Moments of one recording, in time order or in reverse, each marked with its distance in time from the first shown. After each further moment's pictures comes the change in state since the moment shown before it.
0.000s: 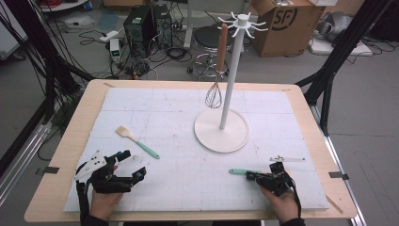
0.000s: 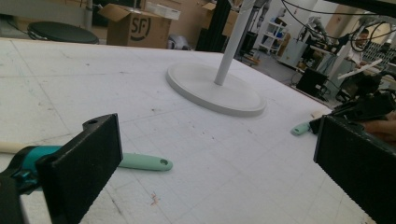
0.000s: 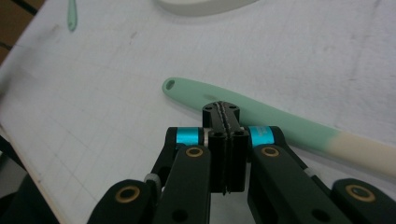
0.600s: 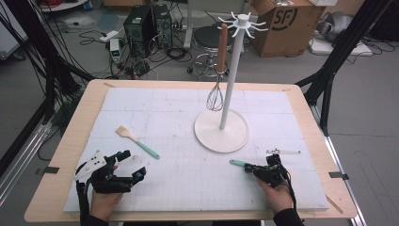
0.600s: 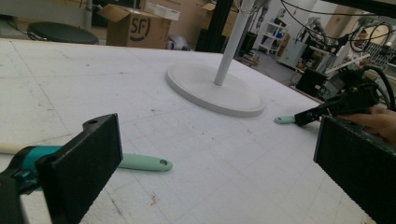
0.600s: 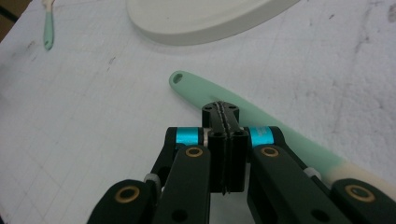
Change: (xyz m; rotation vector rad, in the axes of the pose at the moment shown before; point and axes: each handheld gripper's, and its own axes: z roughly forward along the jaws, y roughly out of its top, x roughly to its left) left arm -0.001 0.000 0.000 -0.003 -0.003 -0.001; right arm -0.006 0.019 0.013 -0.023 -0.058 0.007
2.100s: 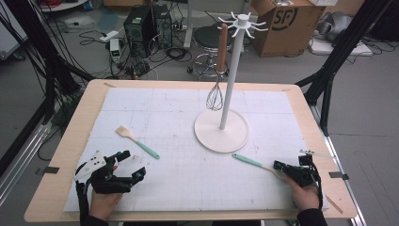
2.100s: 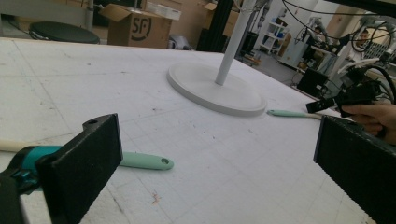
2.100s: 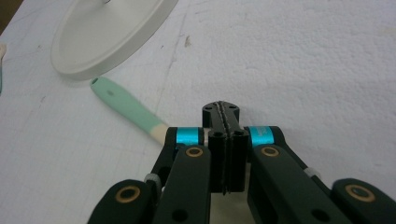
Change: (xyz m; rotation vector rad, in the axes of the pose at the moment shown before) left arm 0.001 0.000 -0.001 0.003 0.004 0.001; right arm -0.068 -0.009 -0.054 -0.094 -0.110 0.150
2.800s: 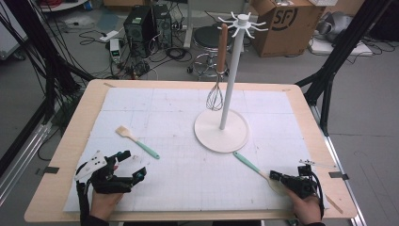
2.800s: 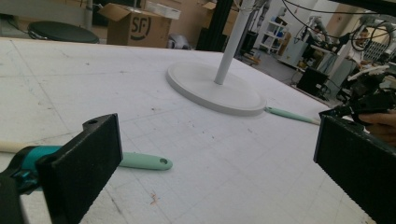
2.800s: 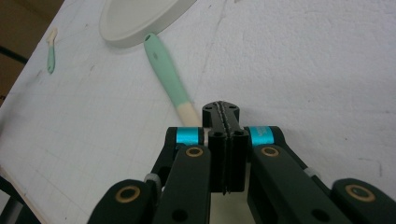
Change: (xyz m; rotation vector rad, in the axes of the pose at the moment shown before) left arm -0.001 0.000 0.002 0.003 0.000 0.002; right arm 0.010 -0.026 -0.010 0.019 0.123 0.010
